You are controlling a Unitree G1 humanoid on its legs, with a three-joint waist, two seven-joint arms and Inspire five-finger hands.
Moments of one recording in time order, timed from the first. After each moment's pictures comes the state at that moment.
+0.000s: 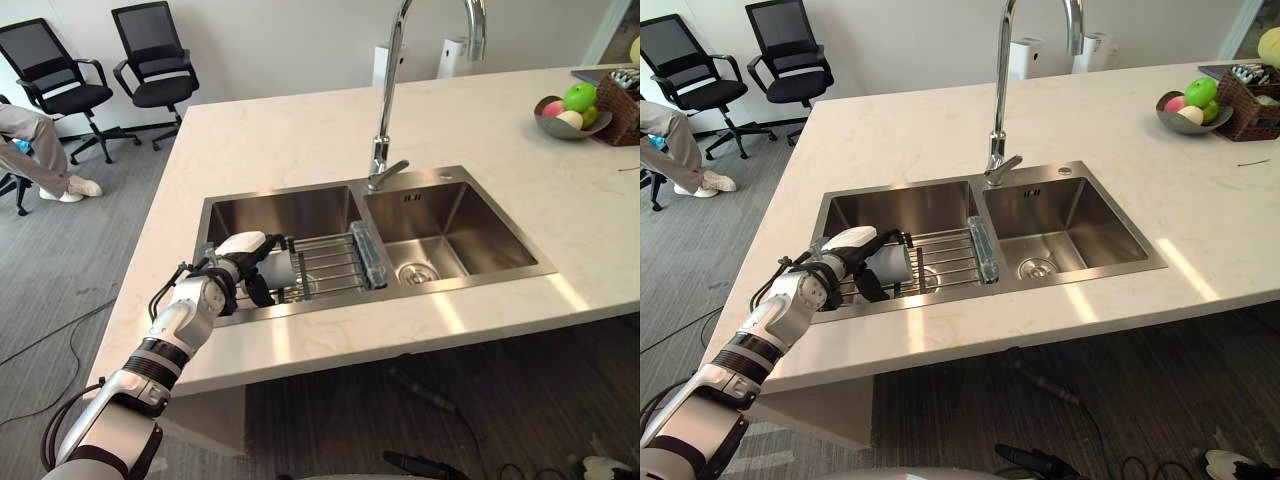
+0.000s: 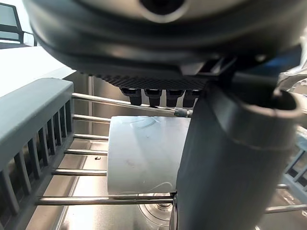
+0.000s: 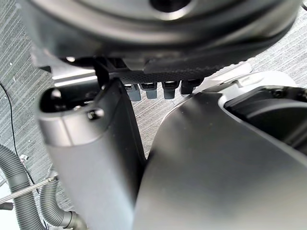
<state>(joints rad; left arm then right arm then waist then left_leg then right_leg) -0.51 0.56 -0.38 0.40 0.62 0.12 -0.29 0.12 -0.17 -0.11 1.05 0.29 0.25 0.22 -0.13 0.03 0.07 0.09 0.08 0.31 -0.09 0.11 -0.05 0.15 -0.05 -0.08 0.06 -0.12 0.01</state>
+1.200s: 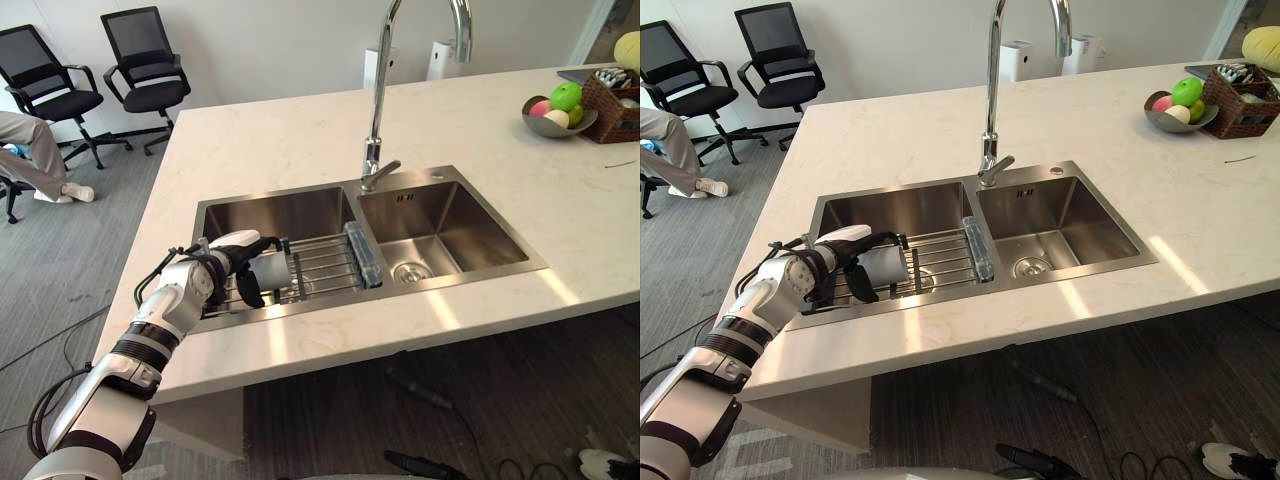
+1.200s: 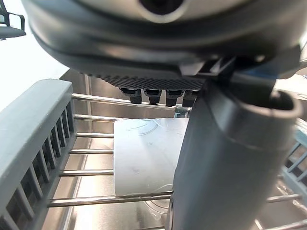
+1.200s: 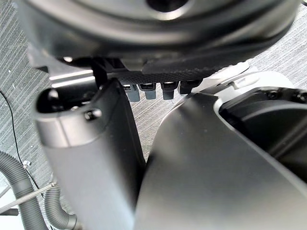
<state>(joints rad) -0.59 0.62 -0.38 0.47 0.54 0.08 -0.44 0.12 -0.17 -0.15 1.05 0.29 0.25 0.24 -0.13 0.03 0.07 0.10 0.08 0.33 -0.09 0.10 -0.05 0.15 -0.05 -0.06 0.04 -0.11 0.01</state>
